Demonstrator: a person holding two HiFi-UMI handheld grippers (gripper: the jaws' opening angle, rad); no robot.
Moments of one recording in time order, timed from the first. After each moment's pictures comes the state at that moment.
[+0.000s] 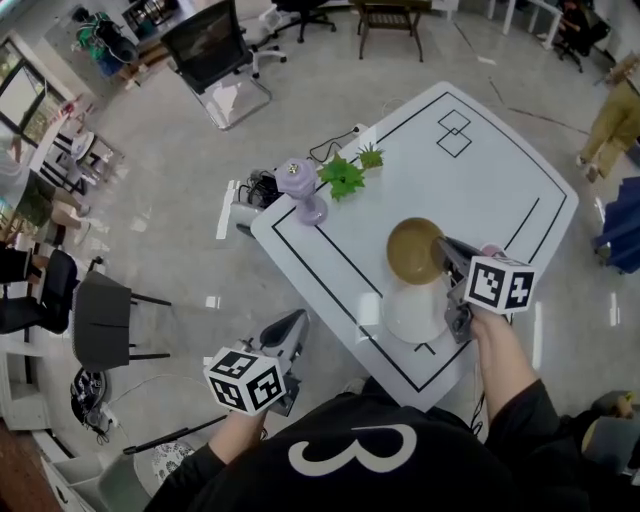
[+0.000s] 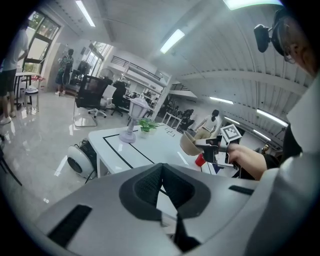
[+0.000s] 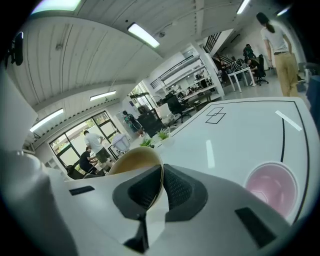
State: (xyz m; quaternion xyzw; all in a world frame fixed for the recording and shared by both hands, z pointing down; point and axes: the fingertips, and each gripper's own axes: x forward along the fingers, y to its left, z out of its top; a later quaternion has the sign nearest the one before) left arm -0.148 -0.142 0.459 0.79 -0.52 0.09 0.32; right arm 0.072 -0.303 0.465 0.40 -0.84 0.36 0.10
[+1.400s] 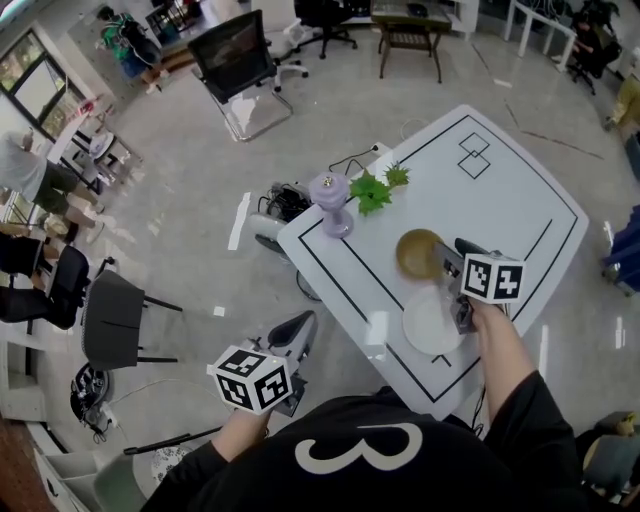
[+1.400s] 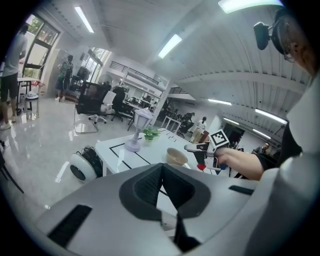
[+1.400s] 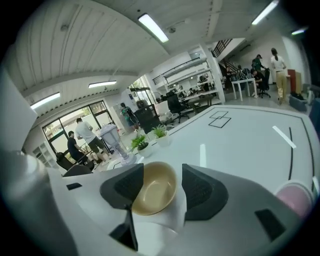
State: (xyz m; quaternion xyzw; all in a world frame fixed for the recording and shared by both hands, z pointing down) left arm -0.179 -0.144 0.439 0.80 -0.52 0.08 0.29; right arm 0.045 -0.335 0.491 0.42 -0.84 0.32 0.15
